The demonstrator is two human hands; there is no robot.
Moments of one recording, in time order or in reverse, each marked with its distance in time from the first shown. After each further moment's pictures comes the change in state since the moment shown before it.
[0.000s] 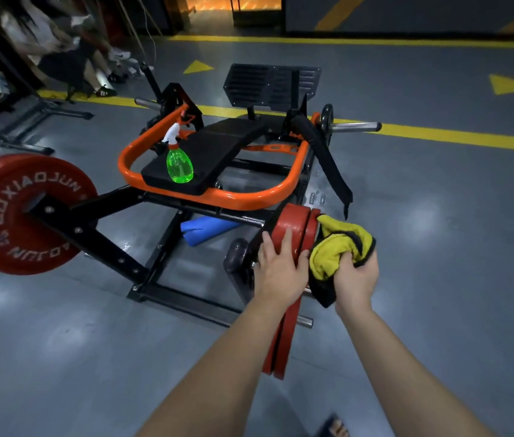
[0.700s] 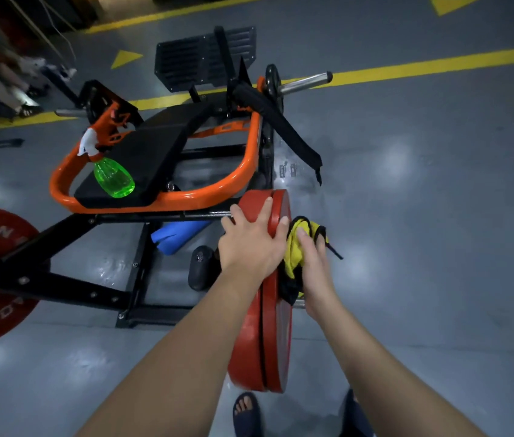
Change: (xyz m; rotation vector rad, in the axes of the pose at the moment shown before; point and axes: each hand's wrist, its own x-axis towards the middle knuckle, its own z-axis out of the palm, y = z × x) left_hand 0.073 0.022 0.004 0.461 0.011 0.117; right_hand 0.026 0.059 0.031 0.328 -0.254 0.350
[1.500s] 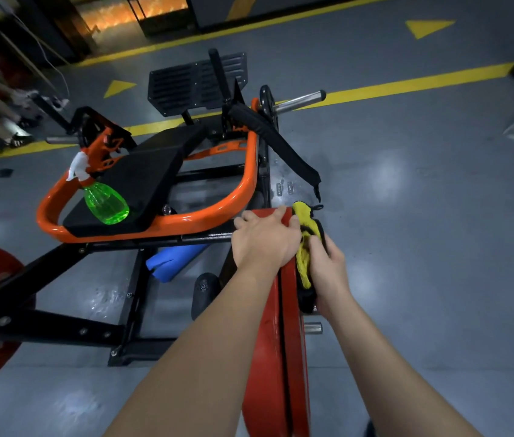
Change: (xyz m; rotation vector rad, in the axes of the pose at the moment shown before) left_hand 0.062 0.010 -0.004 0.009 -0.124 0.022; right_hand 0.033 -0.014 0.023 -0.123 0.097 -0.164
